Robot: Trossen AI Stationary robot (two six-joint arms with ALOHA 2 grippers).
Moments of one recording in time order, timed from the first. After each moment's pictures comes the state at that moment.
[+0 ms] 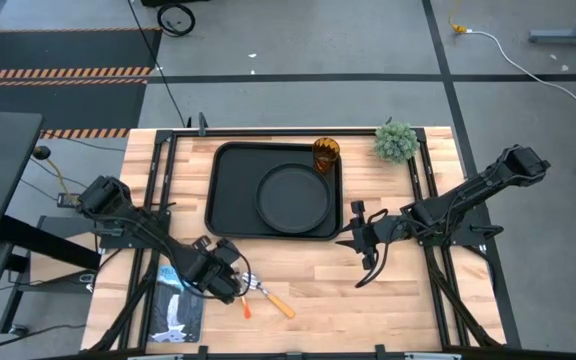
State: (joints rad) left arm -0.61 1.66 1.04 -0.89 -0.32 -1.24; right arm 0.38 1.12 0.52 0.03 0.36 -0.17
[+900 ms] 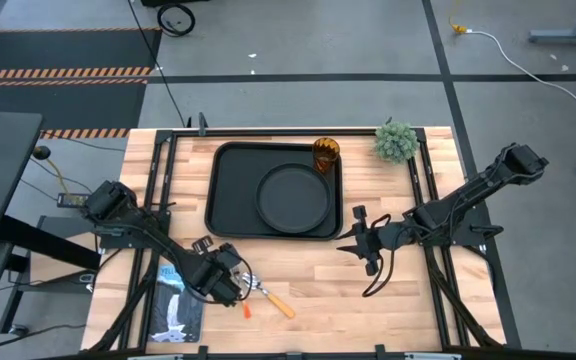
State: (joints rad) left arm -0.63 1.73 1.04 -0.92 -0.32 -1.13; right arm 0.45 1.12 0.52 0.04 0.40 -0.15
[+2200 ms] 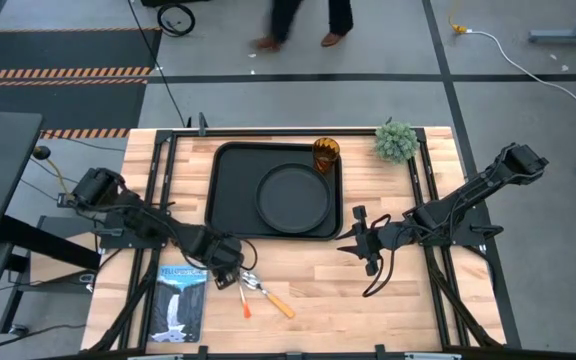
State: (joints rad) left arm -0.43 1.57 0.79 -0.61 -0.03 -0.91; right arm 0.45 1.12 0.52 0.04 0.39 -0.15
